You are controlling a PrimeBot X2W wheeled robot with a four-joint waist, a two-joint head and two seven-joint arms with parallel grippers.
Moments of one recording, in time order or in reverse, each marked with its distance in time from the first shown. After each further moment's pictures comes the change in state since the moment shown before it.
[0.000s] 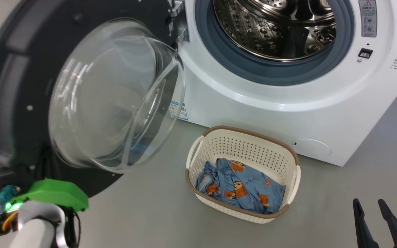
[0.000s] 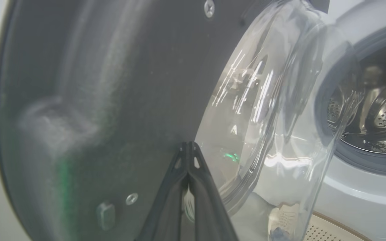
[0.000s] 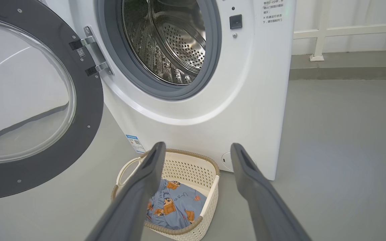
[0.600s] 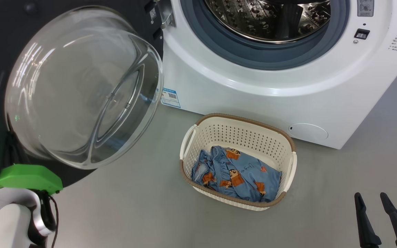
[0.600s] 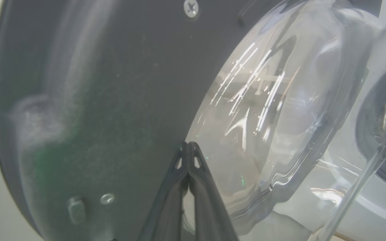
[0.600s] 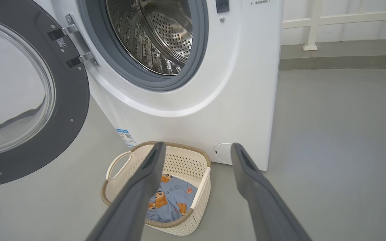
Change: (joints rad) left arm -0.114 0.011 0.104 0.169 -0.022 -0.012 -0.073; right arm -0.024 -0.018 0.001 -0.001 -0.006 0.000 0.000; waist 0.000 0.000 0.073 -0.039
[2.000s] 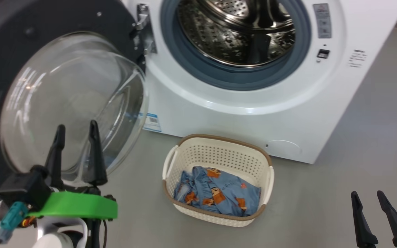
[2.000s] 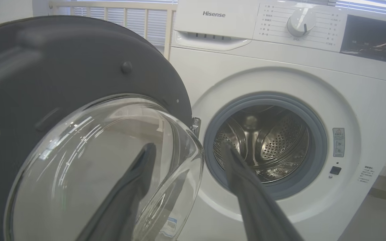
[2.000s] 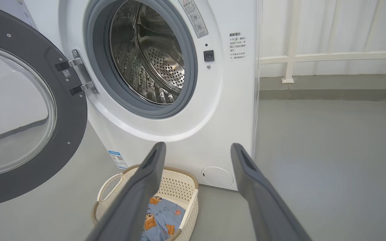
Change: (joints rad) left arm 0.190 0.010 -0.177 -0.612 0.038 -0.052 0.098; right arm 0.004 0.014 0.005 -0.019 -0.008 0.000 0.000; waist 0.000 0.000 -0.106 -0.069
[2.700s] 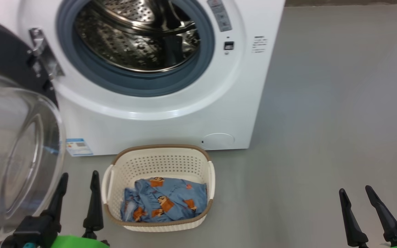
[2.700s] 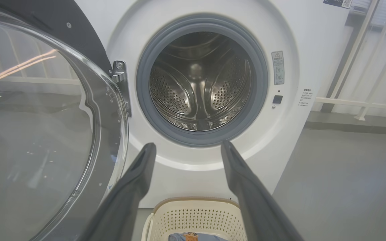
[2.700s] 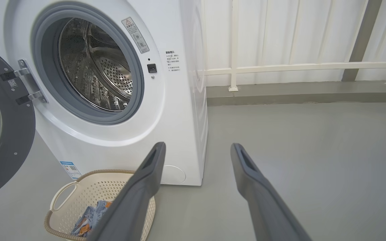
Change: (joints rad) left arm 0.186 0.012 0.018 0.133 0.045 -0.133 -0.100; right arm -0.003 -0.014 0.053 -0.043 -0.053 0.000 0.000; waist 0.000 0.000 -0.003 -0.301
